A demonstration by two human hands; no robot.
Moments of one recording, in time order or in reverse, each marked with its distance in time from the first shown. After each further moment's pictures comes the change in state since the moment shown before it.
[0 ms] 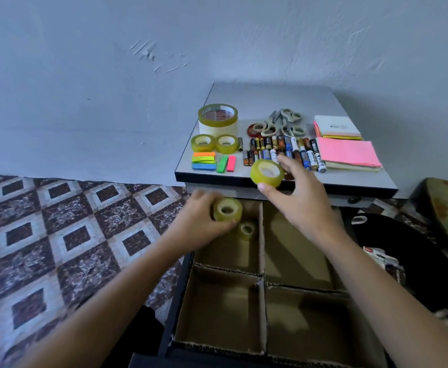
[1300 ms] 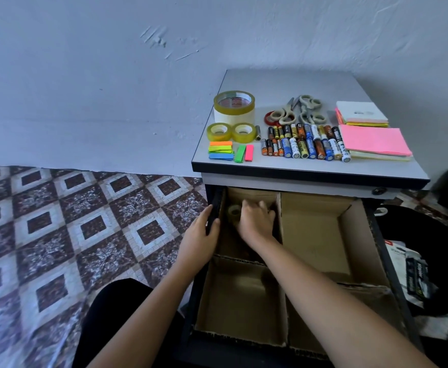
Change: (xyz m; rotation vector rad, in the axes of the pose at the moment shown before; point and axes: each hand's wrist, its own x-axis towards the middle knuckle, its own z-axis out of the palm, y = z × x) left_hand -0.012 -0.079 0.060 -0.162 0.167 -0.284; right_hand 0.006 0.037 0.154 -0.561 -0.396 0.207
